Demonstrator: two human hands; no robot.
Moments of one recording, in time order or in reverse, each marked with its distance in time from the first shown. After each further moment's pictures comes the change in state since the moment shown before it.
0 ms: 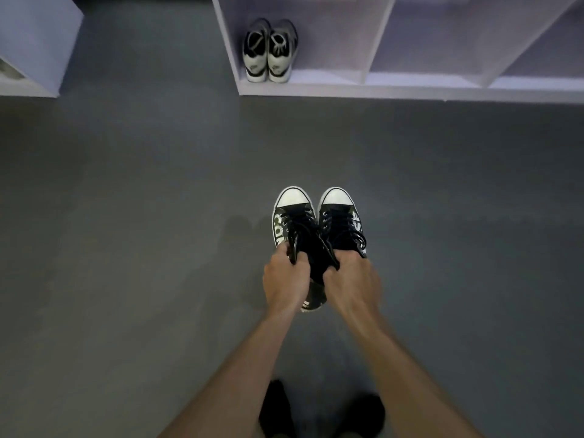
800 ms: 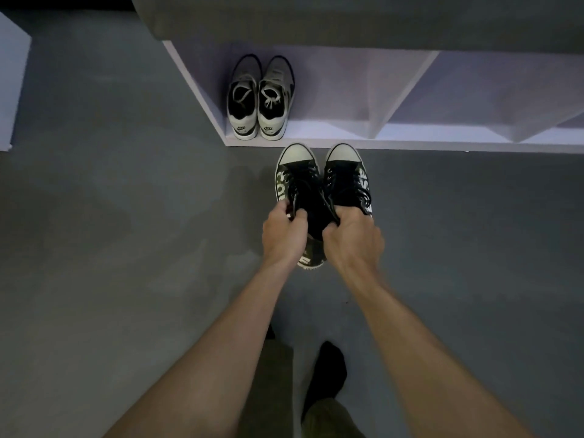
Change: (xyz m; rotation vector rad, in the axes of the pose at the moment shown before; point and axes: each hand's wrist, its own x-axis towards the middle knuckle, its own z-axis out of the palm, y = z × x) left_hand 0.301 0.257 0.033 -0.076 -0.077 -0.005; right_hand 0.341 -0.177 -0.080 0.016 0.076 0.031
